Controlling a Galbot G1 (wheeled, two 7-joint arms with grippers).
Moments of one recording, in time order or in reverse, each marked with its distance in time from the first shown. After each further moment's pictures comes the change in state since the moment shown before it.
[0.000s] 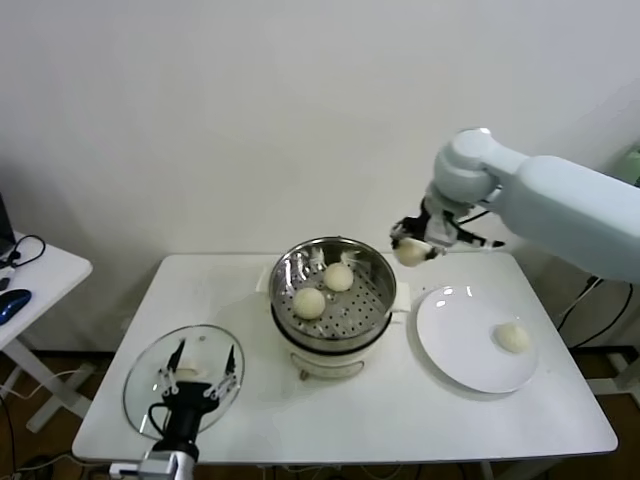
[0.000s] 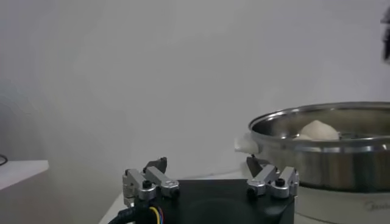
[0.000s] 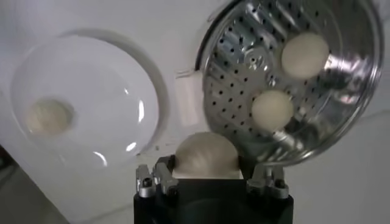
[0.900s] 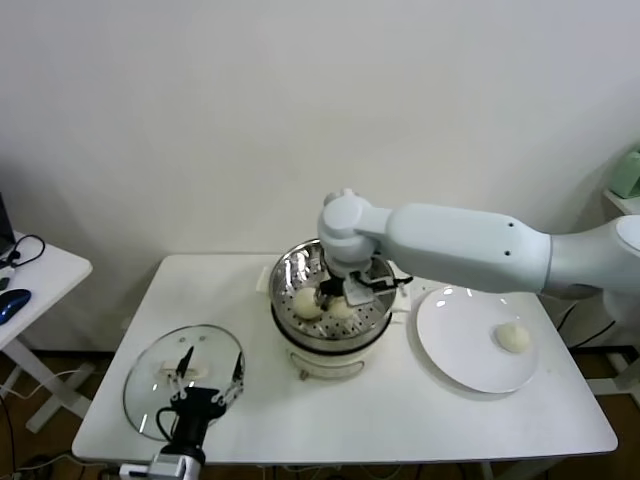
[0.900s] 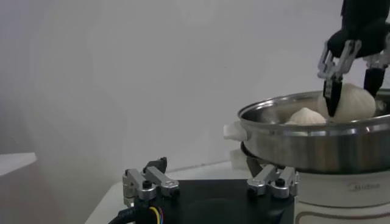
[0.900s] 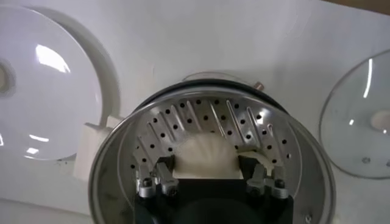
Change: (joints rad) left arm 0.008 0.011 0.019 0.020 0.008 0.009 -0.001; right arm -0.051 0.296 -0.170 -0.046 -0.046 0.135 0.035
